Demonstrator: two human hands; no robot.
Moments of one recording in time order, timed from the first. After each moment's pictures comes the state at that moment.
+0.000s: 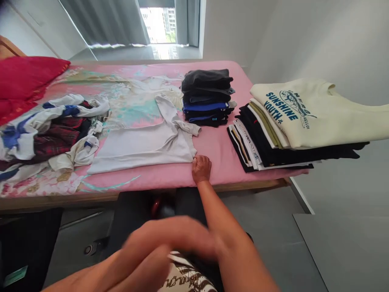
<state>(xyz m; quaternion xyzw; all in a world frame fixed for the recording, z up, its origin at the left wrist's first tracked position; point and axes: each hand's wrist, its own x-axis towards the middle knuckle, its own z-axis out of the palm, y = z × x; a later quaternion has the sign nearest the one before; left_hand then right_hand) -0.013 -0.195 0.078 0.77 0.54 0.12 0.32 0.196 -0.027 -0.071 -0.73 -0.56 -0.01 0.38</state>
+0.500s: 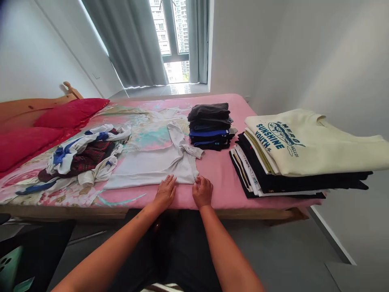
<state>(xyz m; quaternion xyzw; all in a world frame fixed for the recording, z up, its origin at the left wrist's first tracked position) 0.017 -0.012 -0.011 0.82 0.55 0.12 0.08 0.196 -0.036 -0.067 -0.67 -0.56 0.05 0.48</state>
